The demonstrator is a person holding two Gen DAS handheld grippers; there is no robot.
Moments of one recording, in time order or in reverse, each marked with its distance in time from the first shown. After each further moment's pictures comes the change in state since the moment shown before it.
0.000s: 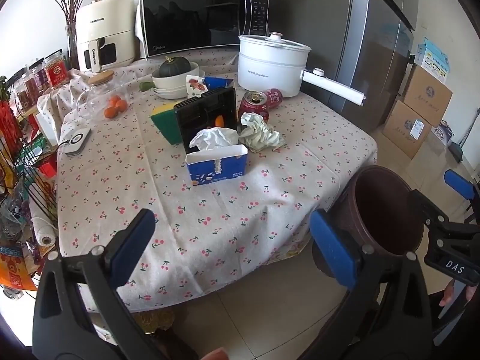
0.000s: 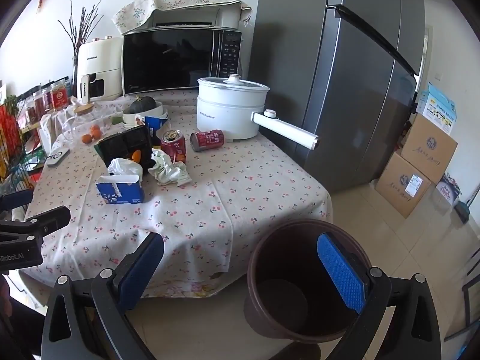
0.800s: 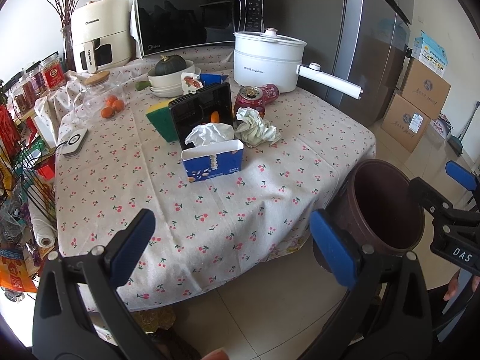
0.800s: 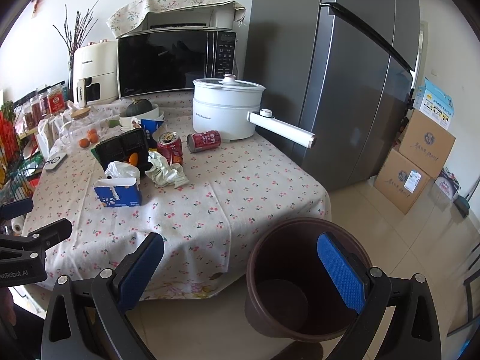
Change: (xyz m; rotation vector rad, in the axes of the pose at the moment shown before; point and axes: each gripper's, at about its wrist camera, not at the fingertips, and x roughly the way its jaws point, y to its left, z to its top) left arm 0.001 -0.008 -0.003 0.021 0.012 -0.002; right arm -0.002 -0.004 0.000 0.020 -0.005 -0.004
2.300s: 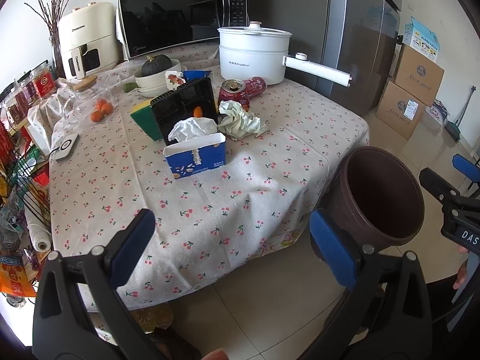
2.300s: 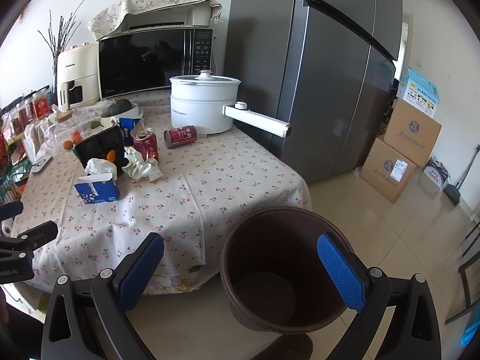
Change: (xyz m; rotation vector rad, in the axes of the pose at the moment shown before) left arm 0.004 -0.023 -0.008 0.060 0.012 -0.007; right arm -0.003 -0.036 -0.018 0.047 0.011 -0.060
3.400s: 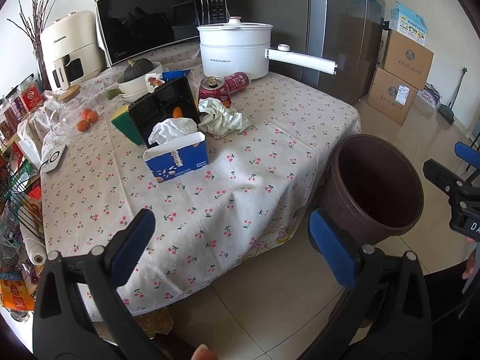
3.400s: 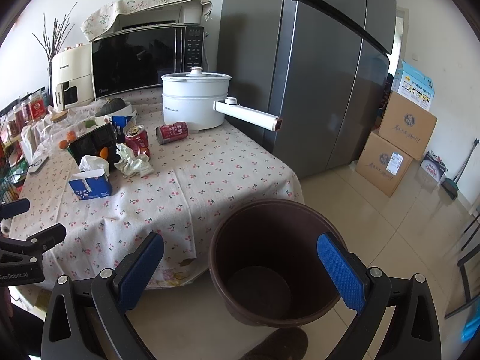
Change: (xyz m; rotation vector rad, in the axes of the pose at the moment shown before) left arm 0.010 -0.019 0.001 0.070 0.008 -0.028; right arm 0.000 -0.014 -0.010 0.013 0.018 -0.017
